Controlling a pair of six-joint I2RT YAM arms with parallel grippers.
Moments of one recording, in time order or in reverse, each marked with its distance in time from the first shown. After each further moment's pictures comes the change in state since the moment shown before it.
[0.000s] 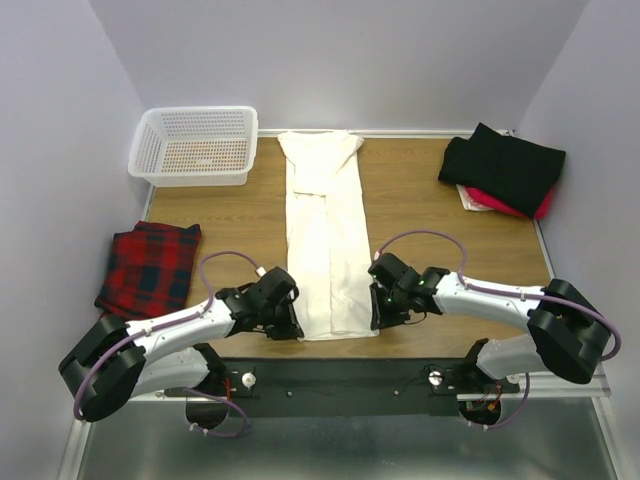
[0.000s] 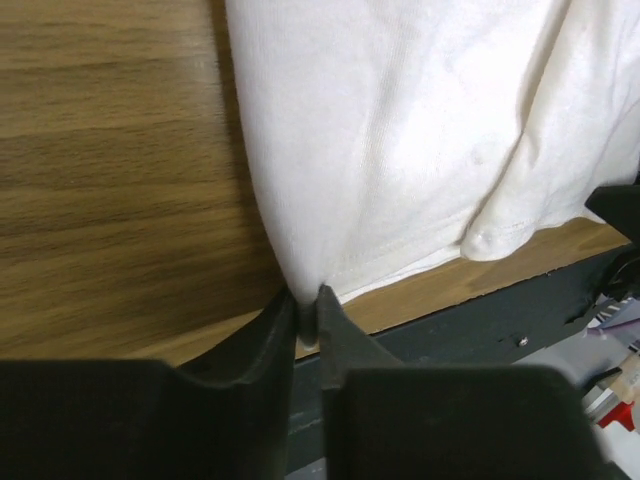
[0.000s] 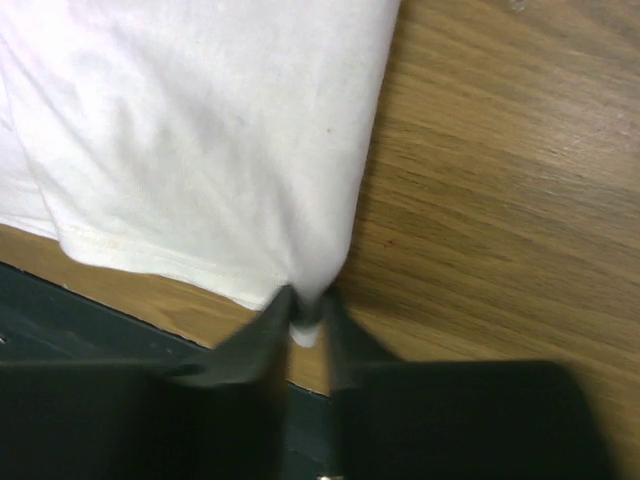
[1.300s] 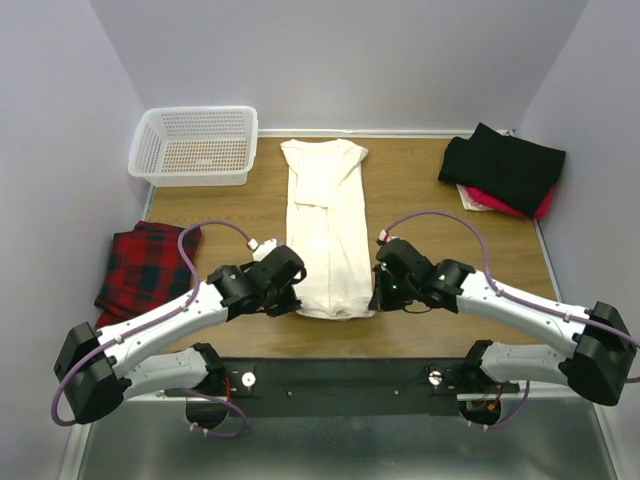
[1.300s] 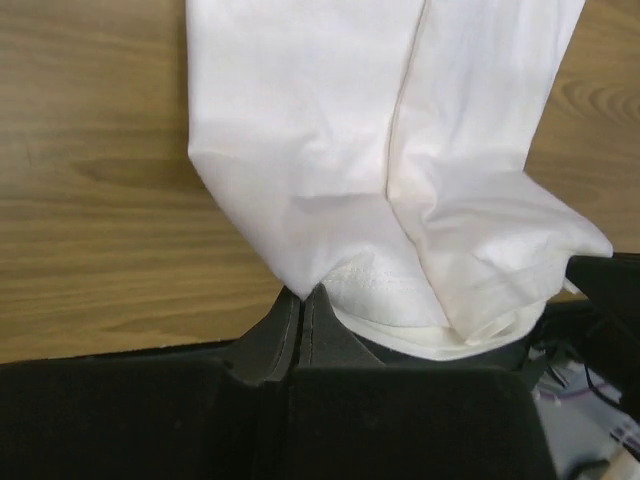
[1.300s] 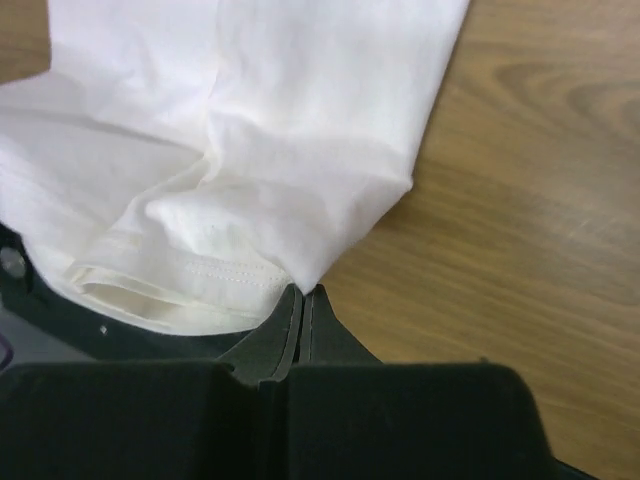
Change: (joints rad) left arm -0.054 -0.087 0.301 -0.365 -0.245 -0.066; right arm 0.015 -0.206 0.093 -0.111 0.042 0.007
